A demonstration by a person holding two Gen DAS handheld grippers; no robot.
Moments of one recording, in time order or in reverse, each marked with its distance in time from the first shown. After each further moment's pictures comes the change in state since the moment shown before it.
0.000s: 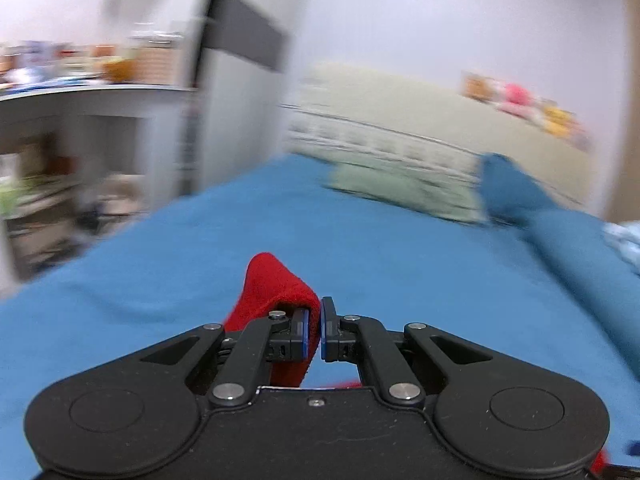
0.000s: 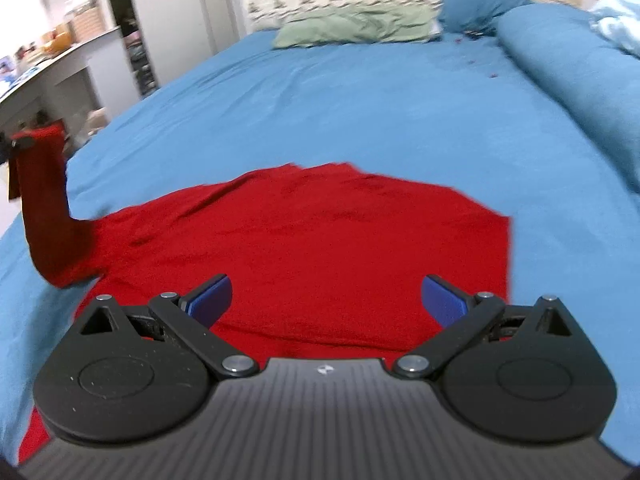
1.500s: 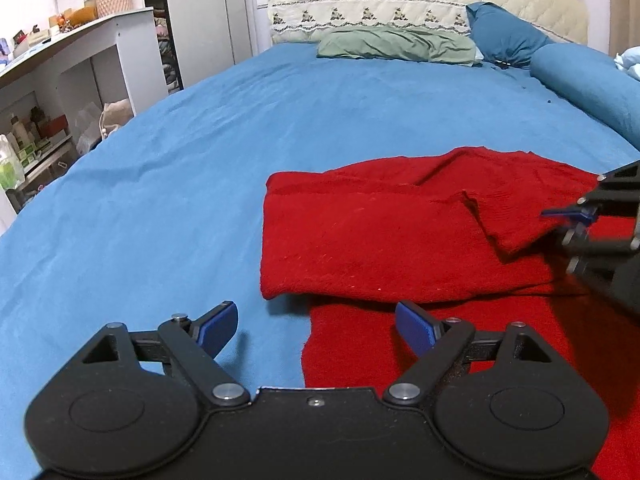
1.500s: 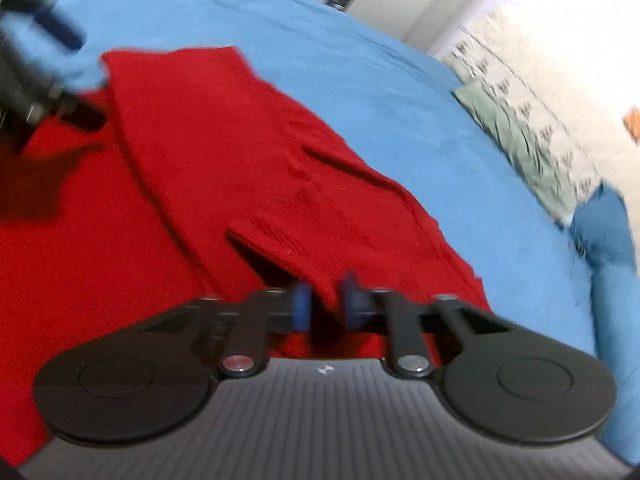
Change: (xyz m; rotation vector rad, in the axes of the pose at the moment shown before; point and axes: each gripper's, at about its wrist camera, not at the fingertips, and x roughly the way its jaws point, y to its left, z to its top) left arm 0.016 -0.002 -0.150 0.231 0.302 0.157; right arm 0.137 0.139 -0.036 -0.883 -0.060 0.023
